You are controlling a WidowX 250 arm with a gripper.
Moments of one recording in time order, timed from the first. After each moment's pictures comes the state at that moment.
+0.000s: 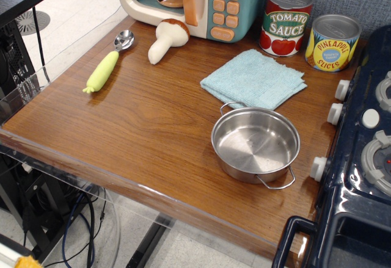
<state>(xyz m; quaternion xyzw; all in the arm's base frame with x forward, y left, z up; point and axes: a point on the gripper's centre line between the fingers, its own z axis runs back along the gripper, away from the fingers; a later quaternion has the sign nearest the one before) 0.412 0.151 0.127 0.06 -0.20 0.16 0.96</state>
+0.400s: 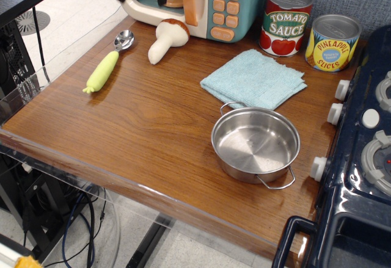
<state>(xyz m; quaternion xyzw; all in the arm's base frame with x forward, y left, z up) 0.408 0.148 0.108 0.05 -0.18 0.17 0.97</state>
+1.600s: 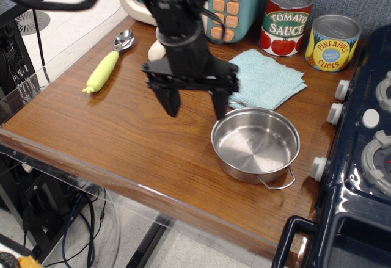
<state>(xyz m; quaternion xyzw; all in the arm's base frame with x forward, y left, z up) 0.300 -0.004 0.064 -0.06 -0.12 0.11 0.99</state>
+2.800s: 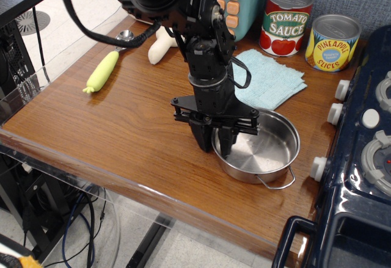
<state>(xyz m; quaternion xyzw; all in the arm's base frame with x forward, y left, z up) 0.307 -0.026 0.013 -0.07 -0.07 0.04 0.99</state>
